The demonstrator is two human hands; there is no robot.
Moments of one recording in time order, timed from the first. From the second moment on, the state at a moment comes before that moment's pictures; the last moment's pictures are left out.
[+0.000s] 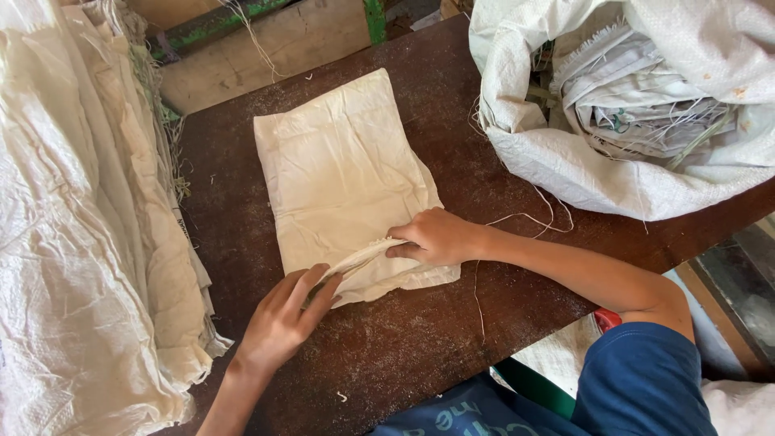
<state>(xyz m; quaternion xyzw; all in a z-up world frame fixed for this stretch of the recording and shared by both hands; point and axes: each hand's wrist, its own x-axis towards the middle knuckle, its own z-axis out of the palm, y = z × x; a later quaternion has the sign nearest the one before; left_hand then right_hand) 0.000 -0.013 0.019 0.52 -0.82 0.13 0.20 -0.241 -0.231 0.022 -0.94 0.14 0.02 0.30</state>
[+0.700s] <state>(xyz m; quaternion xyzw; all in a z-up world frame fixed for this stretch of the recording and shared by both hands) 0.006 -0.025 0.007 0.67 -0.46 -0.43 0.40 -0.242 -0.211 -0.006 -0.99 -0.03 -0.16 -0.02</state>
